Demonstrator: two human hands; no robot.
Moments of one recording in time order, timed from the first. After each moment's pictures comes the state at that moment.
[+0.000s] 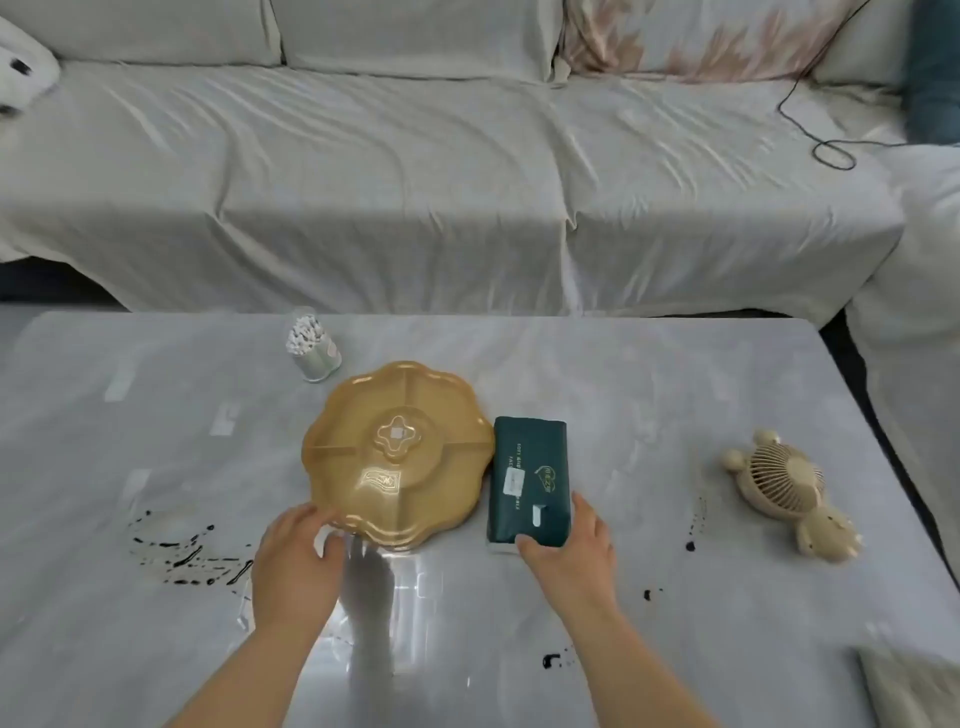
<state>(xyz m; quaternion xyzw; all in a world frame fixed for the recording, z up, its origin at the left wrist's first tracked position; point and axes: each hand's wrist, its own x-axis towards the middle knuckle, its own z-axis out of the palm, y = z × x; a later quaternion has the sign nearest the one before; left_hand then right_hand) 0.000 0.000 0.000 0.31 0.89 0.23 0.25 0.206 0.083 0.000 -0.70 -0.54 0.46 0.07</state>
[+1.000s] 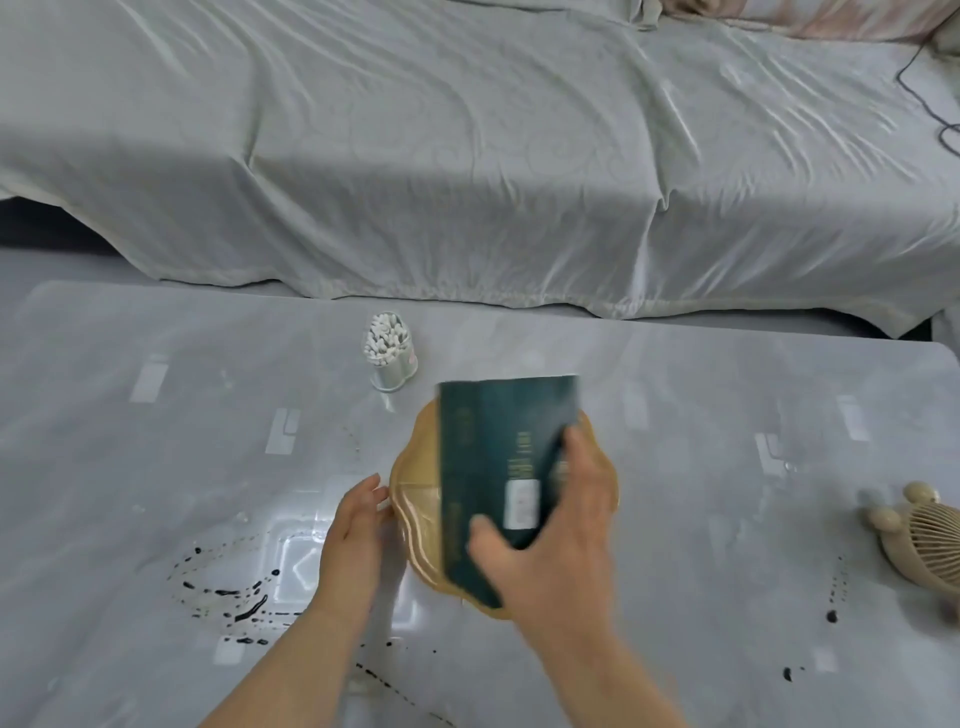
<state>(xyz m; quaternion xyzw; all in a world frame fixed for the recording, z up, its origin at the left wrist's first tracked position) -0.102 0.050 -0.029 0.04 0.72 0.51 0.47 0.031 0.092 0.024 -0.62 -0.66 0.36 0.22</state>
